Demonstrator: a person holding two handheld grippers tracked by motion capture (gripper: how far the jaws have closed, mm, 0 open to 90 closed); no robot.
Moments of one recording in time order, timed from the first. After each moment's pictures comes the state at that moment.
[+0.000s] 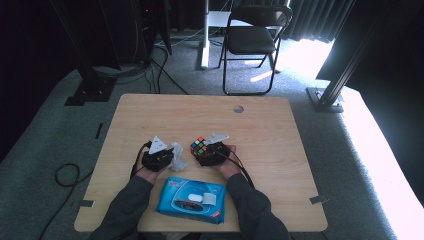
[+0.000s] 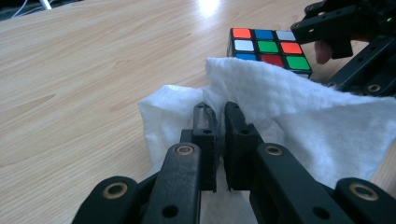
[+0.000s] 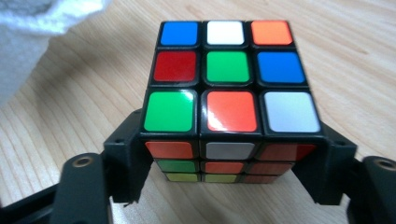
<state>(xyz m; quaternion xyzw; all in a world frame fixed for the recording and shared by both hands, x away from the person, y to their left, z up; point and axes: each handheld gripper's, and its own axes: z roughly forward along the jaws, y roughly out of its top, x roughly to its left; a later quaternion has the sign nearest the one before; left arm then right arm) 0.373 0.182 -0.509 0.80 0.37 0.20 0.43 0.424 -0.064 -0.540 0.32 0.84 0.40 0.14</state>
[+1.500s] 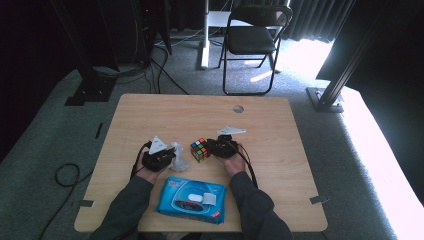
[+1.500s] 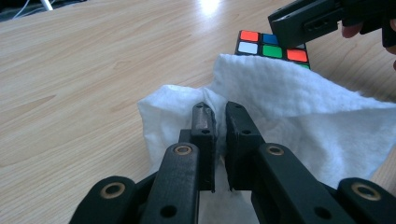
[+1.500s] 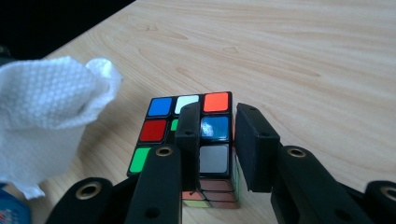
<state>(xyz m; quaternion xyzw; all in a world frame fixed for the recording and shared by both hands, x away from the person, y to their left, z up) 0.372 0.182 -0.508 0.80 0.37 0.20 0.43 0.428 -0.092 -0.513 0.41 0.77 0.49 0.08</state>
